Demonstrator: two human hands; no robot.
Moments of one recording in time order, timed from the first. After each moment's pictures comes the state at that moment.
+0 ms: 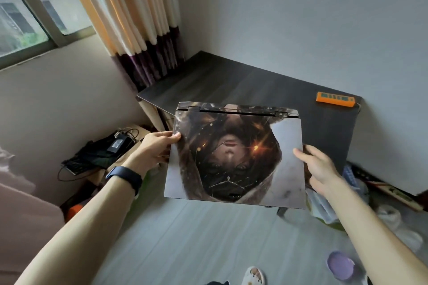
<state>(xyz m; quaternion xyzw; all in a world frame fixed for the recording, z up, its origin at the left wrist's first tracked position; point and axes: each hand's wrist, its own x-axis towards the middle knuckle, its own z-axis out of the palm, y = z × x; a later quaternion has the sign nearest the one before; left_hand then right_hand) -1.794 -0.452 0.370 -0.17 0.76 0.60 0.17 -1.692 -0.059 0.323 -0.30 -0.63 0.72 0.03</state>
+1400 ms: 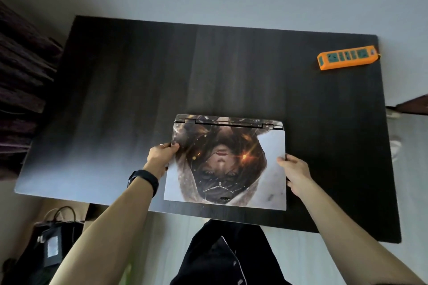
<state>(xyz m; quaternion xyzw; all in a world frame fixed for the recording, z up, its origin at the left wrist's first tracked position) -2.329 -0.277 0.119 -0.22 0.81 0.39 0.38 -2.084 -0.006 0.134 -0.69 -0.46 0.55 -0.05</state>
